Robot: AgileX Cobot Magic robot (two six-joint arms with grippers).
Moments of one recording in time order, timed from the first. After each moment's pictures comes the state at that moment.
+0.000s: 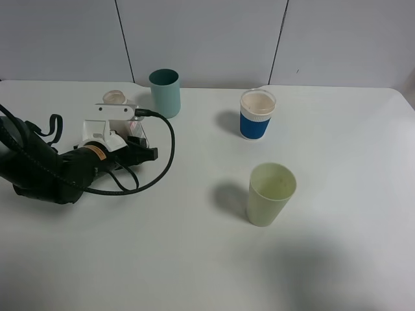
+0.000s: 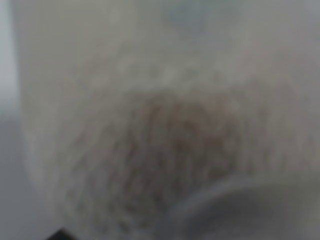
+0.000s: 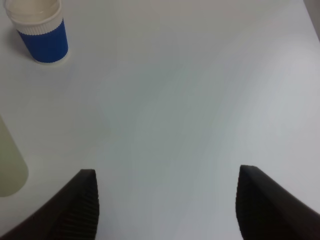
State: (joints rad) left arm -0.50 2.02 -0.55 -0.32 -0.93 -0.08; right arm 0.01 0.00 -0.50 0.02 1.07 -0.10
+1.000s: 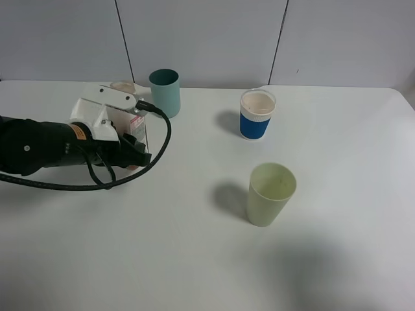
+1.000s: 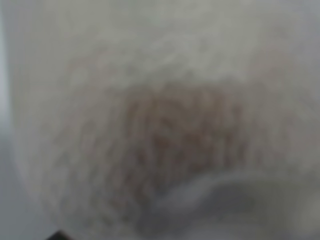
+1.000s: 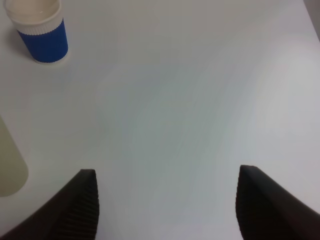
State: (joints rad) left arm -0.50 1.64 -0.54 -0.25 -0.35 0.14; right arm 0.01 0.00 -0.50 0.02 1.07 -0.10
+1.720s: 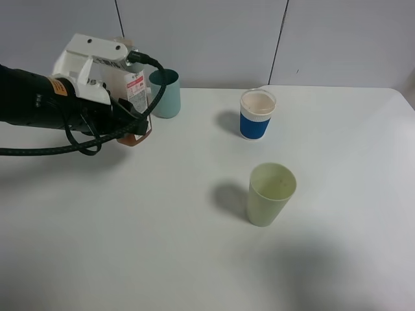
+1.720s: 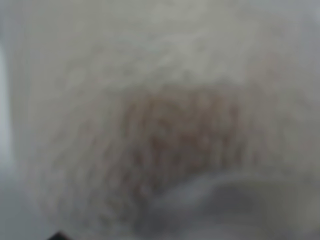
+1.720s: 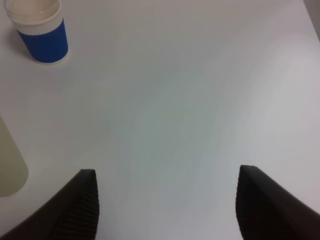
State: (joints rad) left arm -0.50 1.43 -0.68 -0.22 -0.01 0.14; right arm 0.01 0.00 -0.50 0.02 1.07 -0.10
